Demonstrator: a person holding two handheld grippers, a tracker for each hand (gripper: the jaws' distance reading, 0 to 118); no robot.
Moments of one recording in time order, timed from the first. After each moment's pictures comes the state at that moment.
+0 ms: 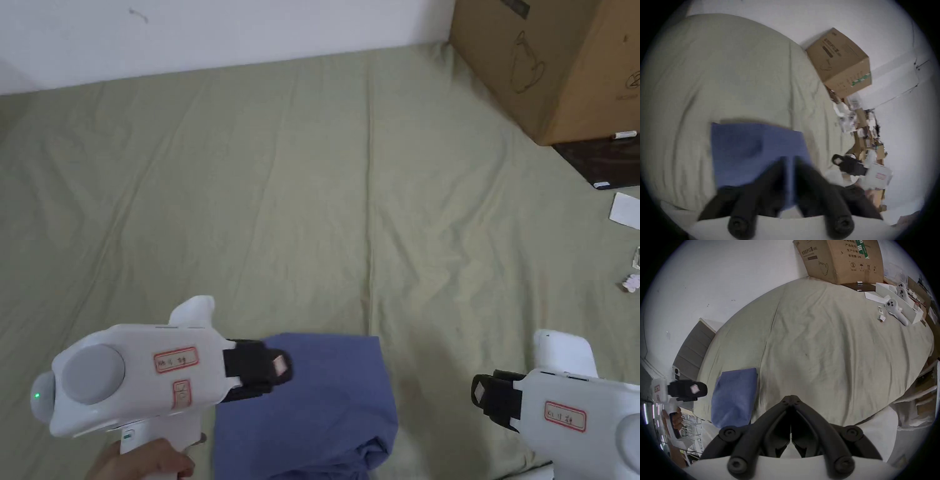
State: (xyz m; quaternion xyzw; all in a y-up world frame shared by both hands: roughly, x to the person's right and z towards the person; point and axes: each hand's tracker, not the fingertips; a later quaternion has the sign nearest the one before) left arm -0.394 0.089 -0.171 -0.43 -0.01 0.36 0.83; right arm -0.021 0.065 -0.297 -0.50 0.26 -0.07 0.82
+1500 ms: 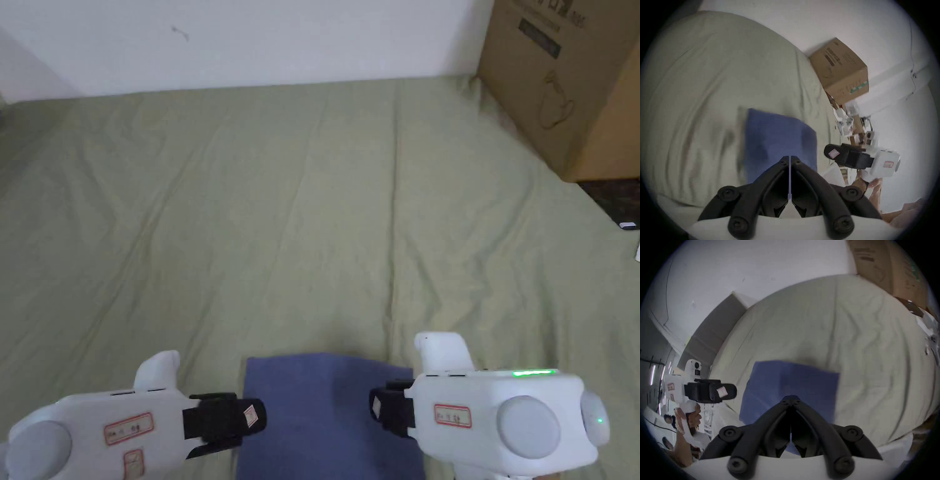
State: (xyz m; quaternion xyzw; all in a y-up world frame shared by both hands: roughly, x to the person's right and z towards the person) left arm -0.432 0.062 -0.099 -0.38 -0.01 0.42 0.82; right arm -0.144 0.070 -0.283 -0.52 0.42 0.01 0.74
